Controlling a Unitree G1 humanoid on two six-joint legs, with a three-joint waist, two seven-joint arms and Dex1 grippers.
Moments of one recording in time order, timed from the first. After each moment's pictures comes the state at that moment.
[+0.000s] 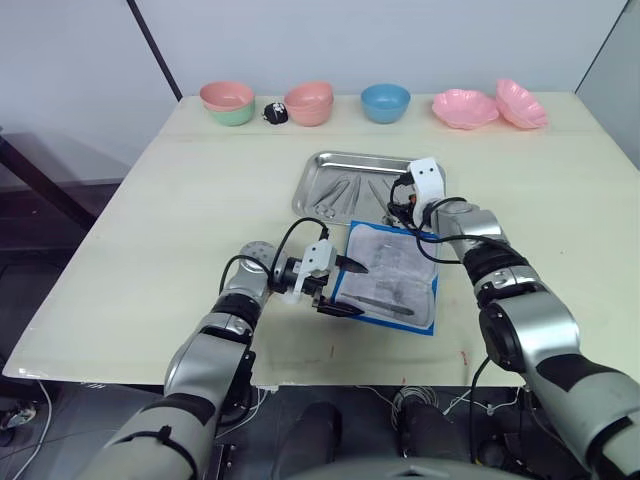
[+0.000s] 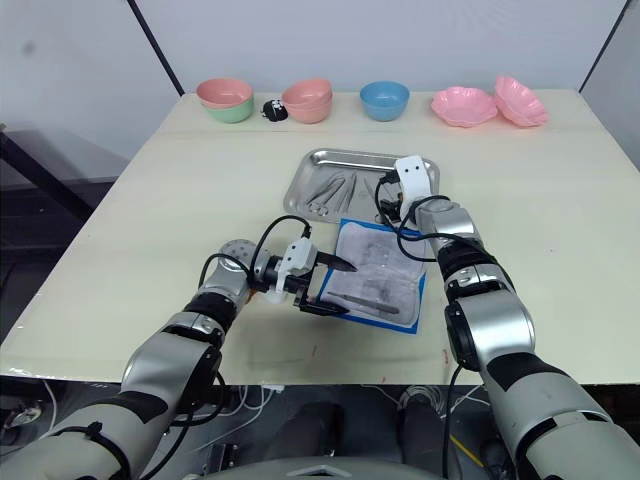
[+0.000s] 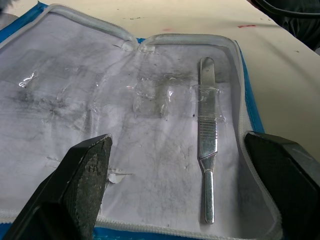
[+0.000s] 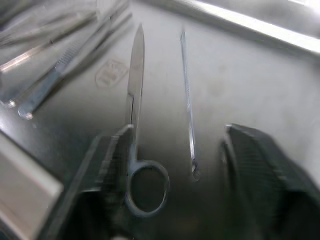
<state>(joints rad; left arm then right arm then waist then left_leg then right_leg) -0.79 0.30 -0.17 1.11 -0.06 -0.49 -1.56 -1.05 -0.16 0.01 0.89 0.07 0.47 0.32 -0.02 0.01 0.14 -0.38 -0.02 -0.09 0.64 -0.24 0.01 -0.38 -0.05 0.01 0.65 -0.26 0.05</state>
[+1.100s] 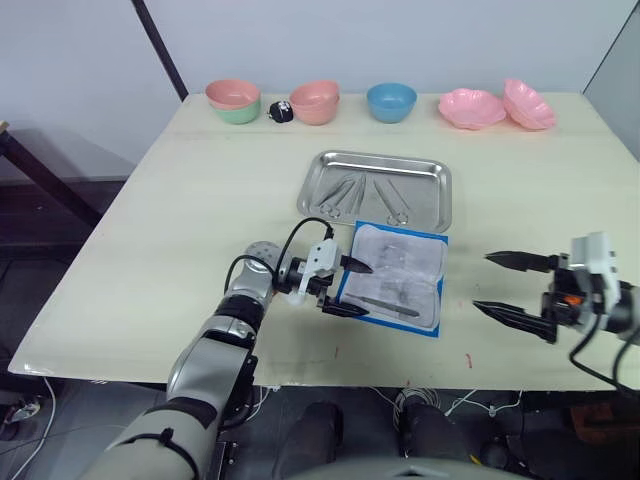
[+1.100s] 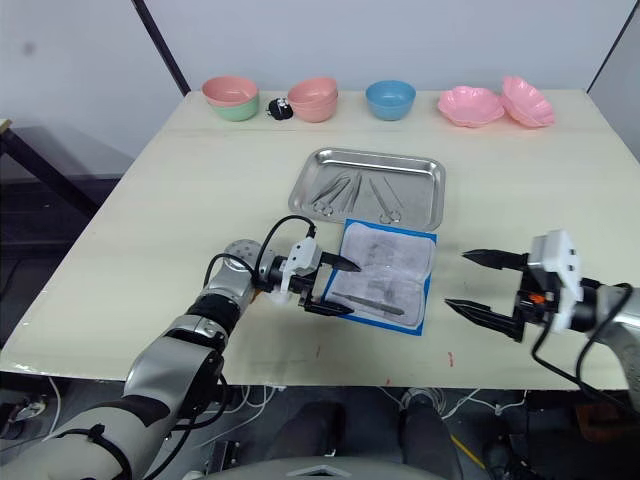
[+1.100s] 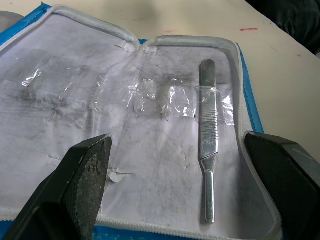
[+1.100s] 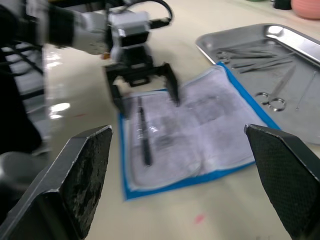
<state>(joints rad) -0.77 0.29 -0.17 1.04 -0.04 -0.43 -1.54 0.11 -0.89 -0.45 -0.40 0.73 0.50 1.26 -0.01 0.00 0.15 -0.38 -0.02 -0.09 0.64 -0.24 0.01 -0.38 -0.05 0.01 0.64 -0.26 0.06</state>
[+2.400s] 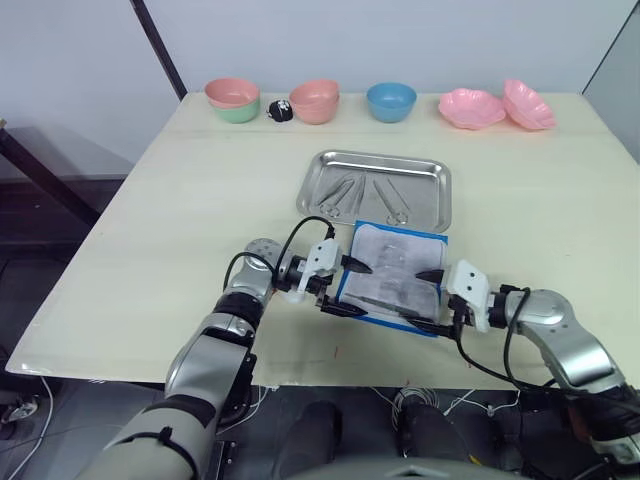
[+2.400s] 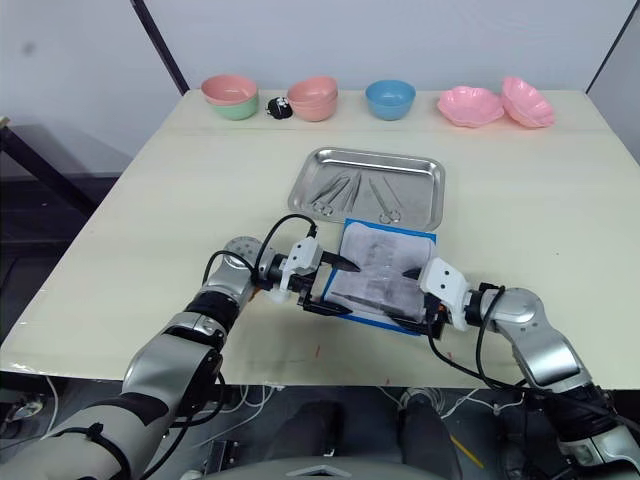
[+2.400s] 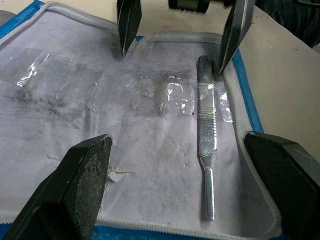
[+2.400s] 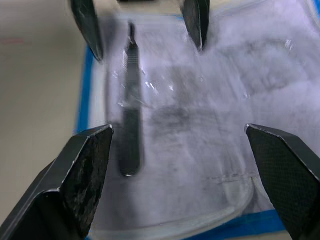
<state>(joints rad) -0.78 0.30 -0.19 1.03 -0.04 -0.43 -1.55 -0.19 -0.60 0.23 -0.14 0.14 0.25 0.92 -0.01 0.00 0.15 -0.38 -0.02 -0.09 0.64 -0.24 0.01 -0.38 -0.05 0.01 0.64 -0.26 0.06</state>
